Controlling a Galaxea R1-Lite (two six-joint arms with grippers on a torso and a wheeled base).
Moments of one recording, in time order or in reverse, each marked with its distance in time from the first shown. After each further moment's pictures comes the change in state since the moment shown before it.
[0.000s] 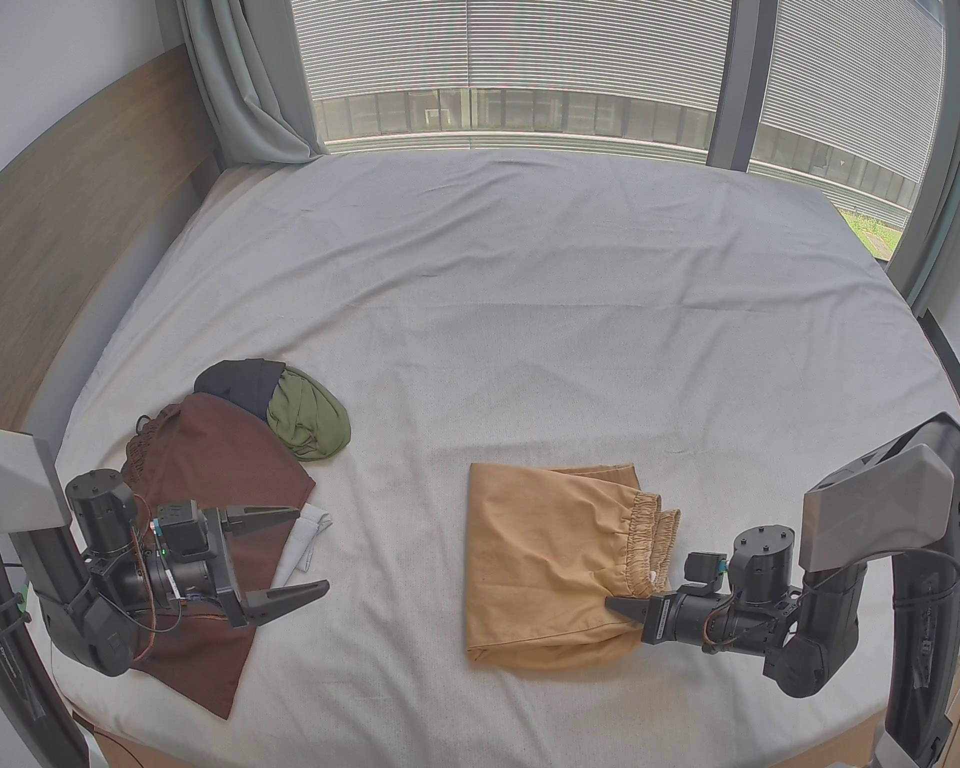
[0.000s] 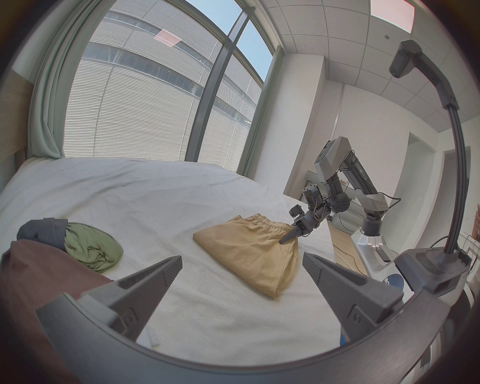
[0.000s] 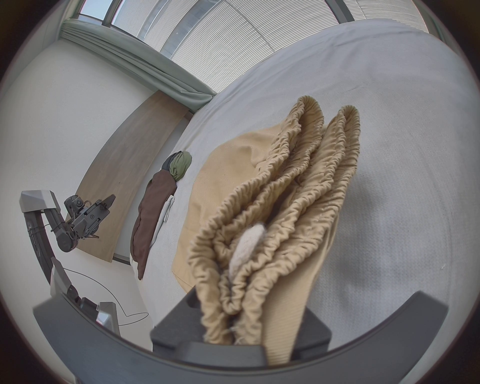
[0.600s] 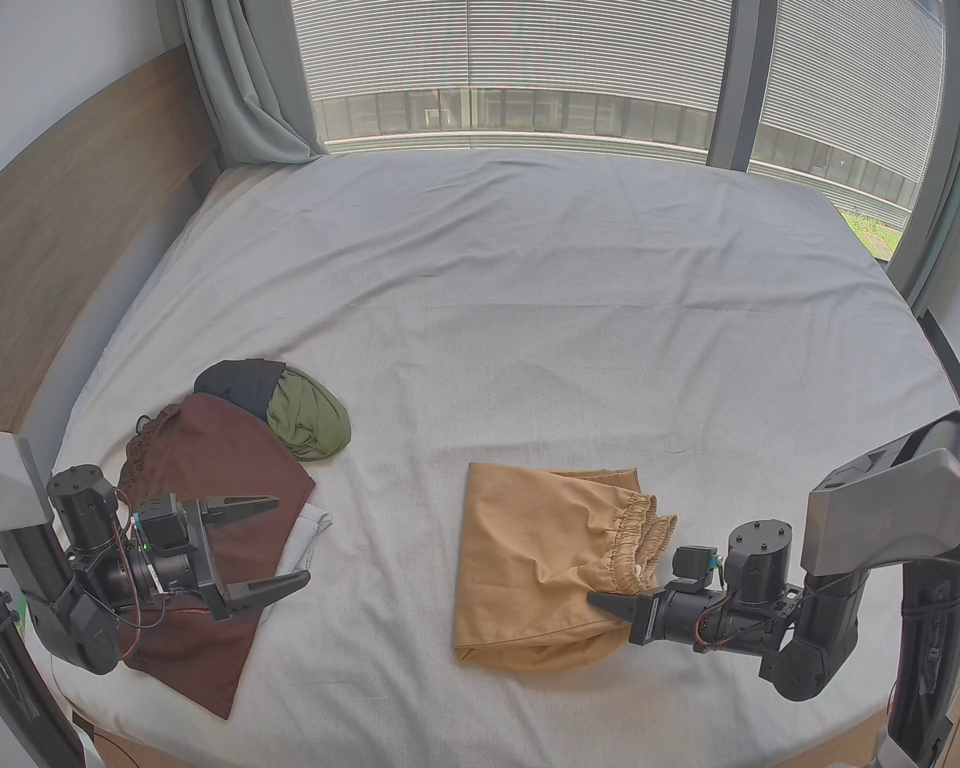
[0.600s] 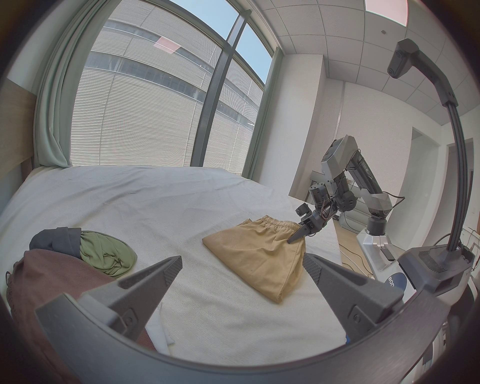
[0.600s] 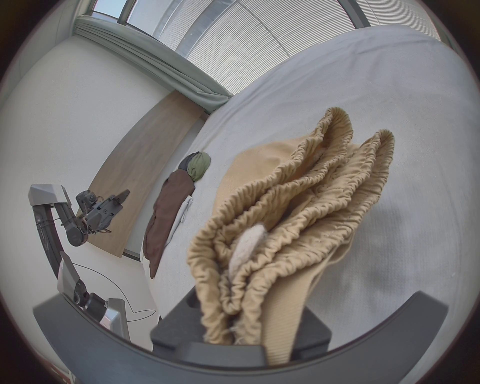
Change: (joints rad) left arm 0.052 -0.046 0.016 0.000 -0.013 0.010; right arm 0.060 -0.054 -0.013 0.000 0.010 -0.005
